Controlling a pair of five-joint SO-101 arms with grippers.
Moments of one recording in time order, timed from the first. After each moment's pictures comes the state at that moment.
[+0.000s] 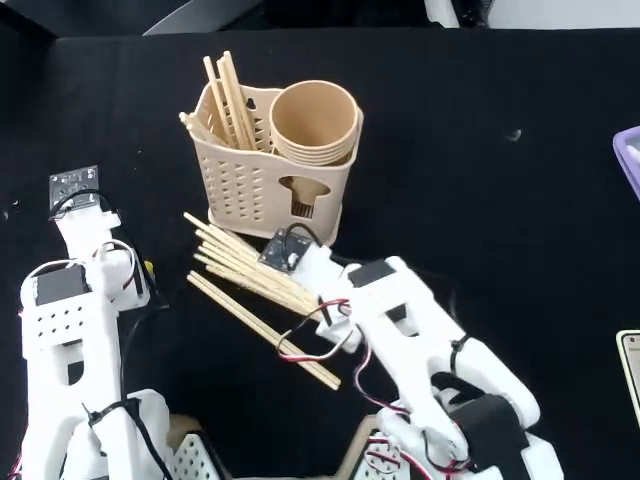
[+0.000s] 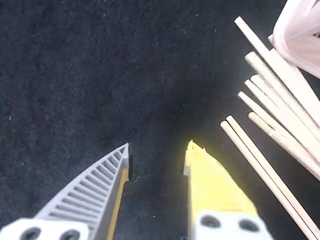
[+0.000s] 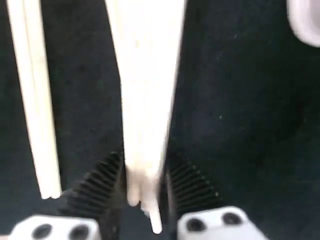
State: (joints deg) left arm -21.1 -45.1 56.0 61.5 -3.9; right arm -24.3 -19.4 61.0 52.5 34.9
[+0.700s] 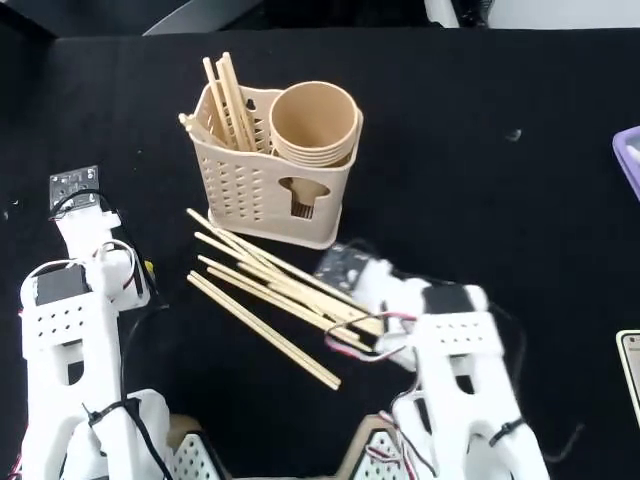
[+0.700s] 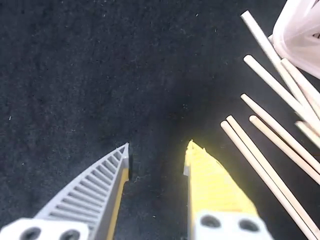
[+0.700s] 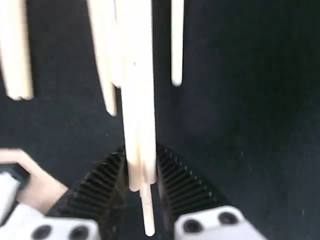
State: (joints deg) left arm -21.1 -45.1 56.0 61.5 -3.9; right arm -0.5 -45.3 69.8 67.5 58.4
